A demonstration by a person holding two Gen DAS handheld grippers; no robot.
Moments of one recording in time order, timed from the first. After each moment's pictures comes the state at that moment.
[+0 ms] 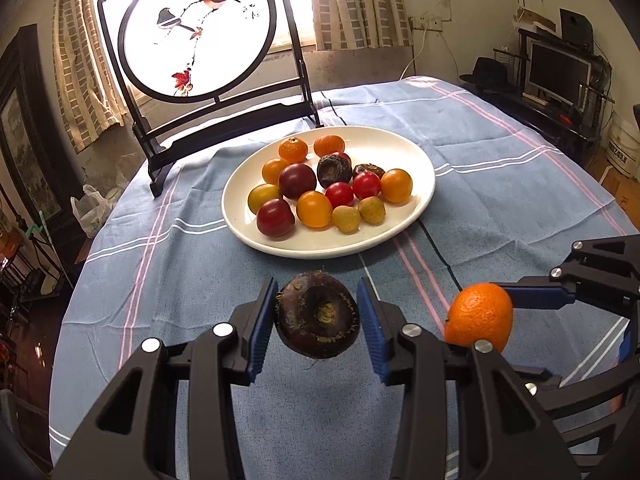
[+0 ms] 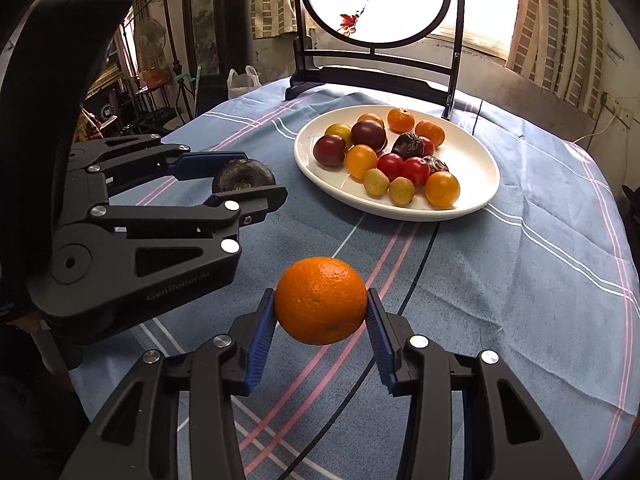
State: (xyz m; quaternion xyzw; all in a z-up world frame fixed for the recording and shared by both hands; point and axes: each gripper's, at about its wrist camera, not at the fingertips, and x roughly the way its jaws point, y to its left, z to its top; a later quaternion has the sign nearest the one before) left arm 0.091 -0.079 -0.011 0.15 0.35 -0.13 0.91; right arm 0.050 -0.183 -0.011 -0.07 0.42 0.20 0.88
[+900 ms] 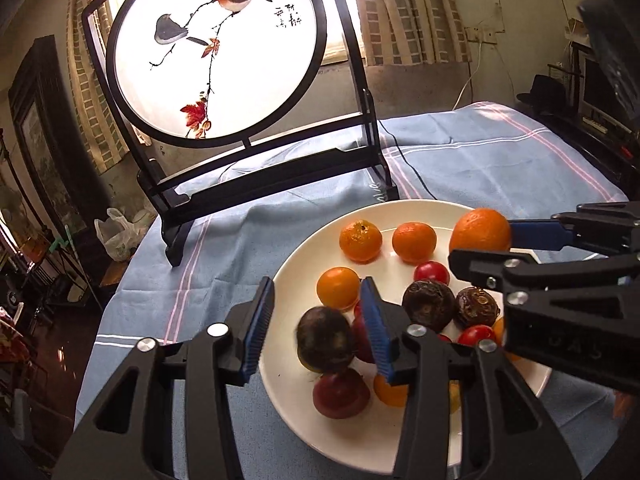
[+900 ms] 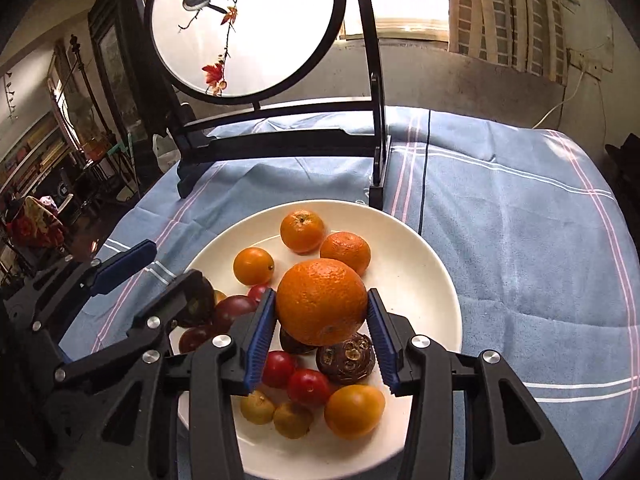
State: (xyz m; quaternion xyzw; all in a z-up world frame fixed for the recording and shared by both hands) left arm 0.253 -0.097 0.005 0.15 0.33 -0.05 0.93; right arm 0.269 -0.222 0.006 0.04 0.42 0.11 0.90
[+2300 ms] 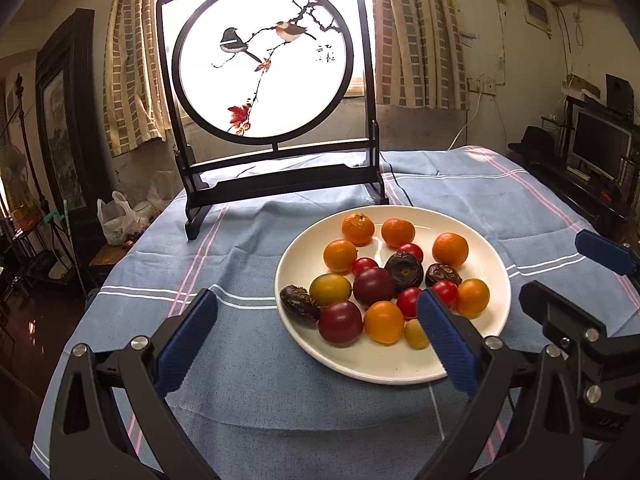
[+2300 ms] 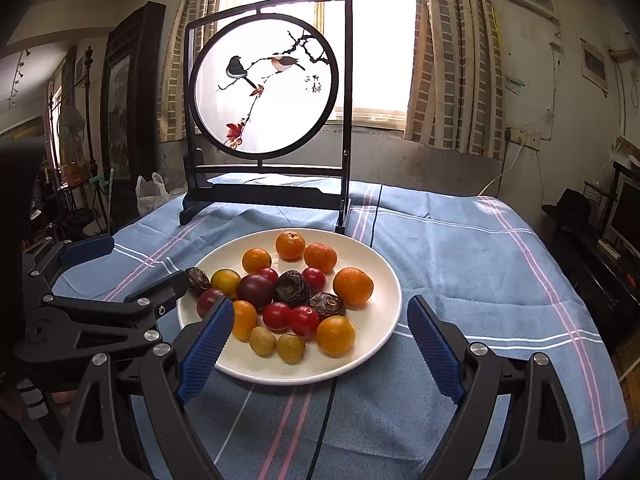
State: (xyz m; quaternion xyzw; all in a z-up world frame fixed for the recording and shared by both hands) left arm 0.163 -0.052 0.011 0.08 0.27 -0.06 0.96; right arm 0.116 -0.208 0.022 -0.03 0.25 0.03 0.97
